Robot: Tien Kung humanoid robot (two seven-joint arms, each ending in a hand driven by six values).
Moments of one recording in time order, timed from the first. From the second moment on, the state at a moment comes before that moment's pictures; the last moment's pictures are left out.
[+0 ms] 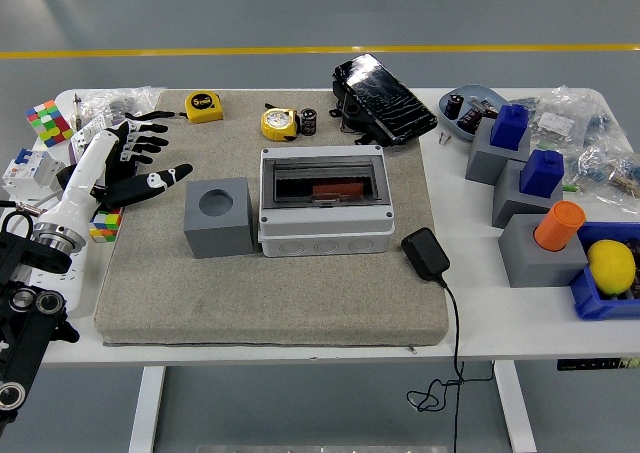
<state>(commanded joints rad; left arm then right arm) -0.13 0.11 -1.53 -1.41 1.76 -0.03 -0.08 0.03 -0.11 1.57 0.18 -1.24 0.06 -0.16</state>
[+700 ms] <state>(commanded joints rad) -0.13 0.11 -1.52 -1.40 1.76 -0.03 -0.08 0.03 -0.11 1.56 0.18 -1.25 0.06 -0.16</state>
